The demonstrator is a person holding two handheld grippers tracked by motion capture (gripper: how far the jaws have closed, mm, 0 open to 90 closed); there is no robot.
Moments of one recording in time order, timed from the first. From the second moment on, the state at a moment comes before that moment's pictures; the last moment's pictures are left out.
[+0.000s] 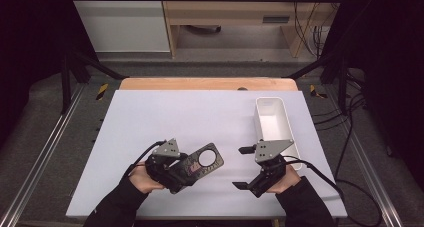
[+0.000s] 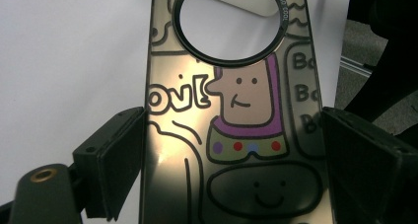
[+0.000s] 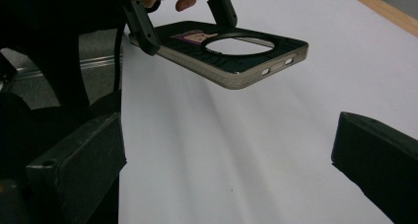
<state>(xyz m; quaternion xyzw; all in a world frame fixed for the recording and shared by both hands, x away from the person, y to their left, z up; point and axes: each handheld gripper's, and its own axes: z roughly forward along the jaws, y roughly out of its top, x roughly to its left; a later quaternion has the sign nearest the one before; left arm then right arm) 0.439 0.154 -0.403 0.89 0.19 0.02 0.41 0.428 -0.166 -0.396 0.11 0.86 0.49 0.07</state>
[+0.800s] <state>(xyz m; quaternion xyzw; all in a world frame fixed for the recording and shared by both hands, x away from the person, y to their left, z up) 0.437 0.140 -0.400 0.91 0.13 0.01 0.40 0.441 -0.149 -0.398 0.08 0.88 0.46 0.04</state>
